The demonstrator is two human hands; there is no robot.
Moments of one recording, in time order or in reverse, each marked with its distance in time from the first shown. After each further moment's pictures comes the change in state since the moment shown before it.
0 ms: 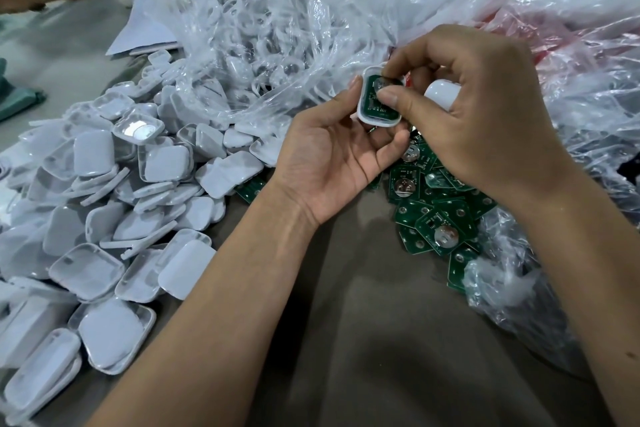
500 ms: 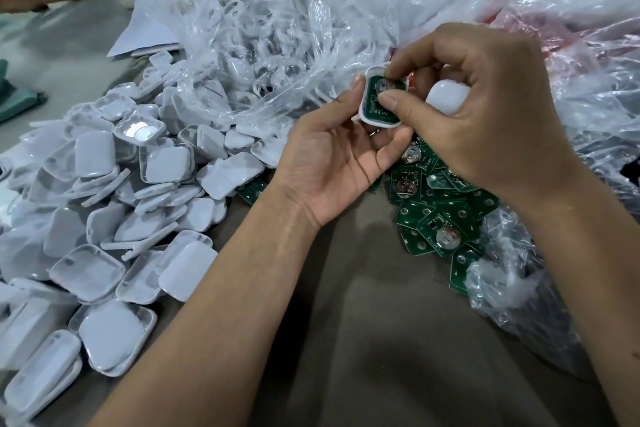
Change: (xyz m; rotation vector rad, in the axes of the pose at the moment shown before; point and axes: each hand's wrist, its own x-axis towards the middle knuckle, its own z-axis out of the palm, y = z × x) left_hand 0.000 -0.001 -0.003 -0.059 -0.004 0.013; right_hand -0.001 -0.002 -0.003 0.049 0.003 0.020
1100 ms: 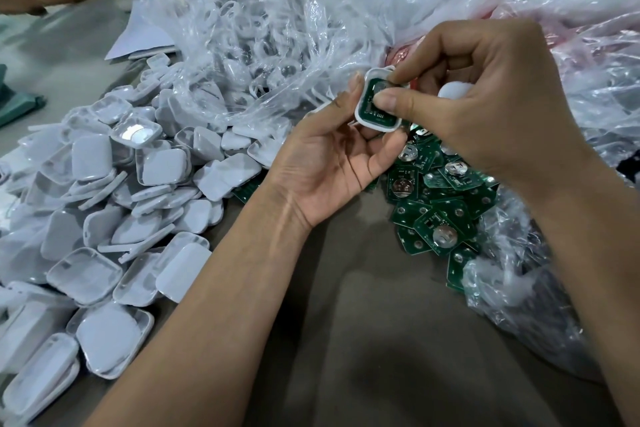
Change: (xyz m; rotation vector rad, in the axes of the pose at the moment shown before) left_hand -0.001 0.004 -0.001 0.021 -0.030 -0.068; right_hand 0.002 0.004 -0.005 0.250 -0.034 0.145
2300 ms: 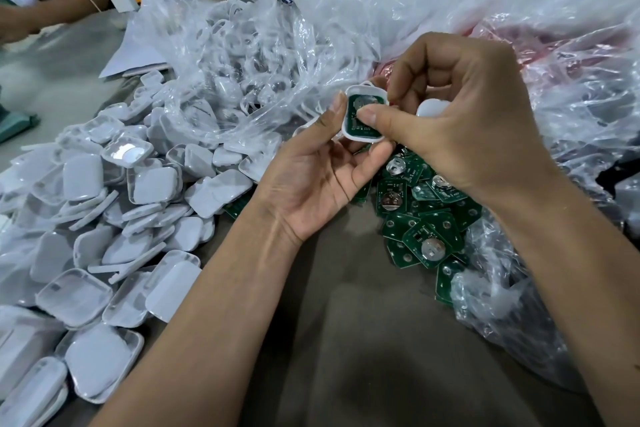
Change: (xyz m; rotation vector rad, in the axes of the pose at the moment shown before) left_hand 0.002 -0.002 -0.003 0.023 0.048 0.053; right_hand 0.000 0.004 0.007 0.054 0.067 -0.026
